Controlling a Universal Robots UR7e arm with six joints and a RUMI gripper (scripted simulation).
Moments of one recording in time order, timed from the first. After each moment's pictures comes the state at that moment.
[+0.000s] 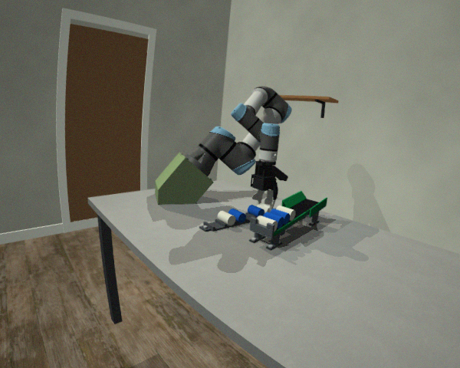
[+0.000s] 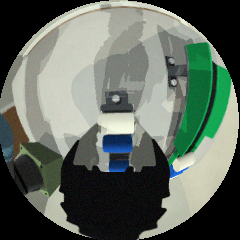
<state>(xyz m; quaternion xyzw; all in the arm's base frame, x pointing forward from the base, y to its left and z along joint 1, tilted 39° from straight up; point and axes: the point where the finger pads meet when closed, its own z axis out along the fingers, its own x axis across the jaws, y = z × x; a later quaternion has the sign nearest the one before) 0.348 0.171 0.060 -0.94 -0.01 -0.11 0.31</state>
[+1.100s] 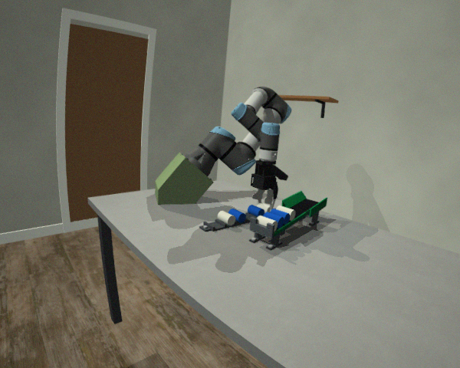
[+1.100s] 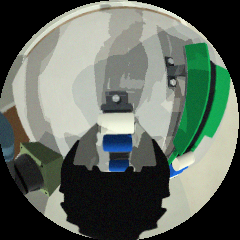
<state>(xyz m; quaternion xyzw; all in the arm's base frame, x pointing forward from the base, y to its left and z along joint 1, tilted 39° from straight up) 0.347 0.169 0.062 -0.94 -0.01 -0.11 0.31</state>
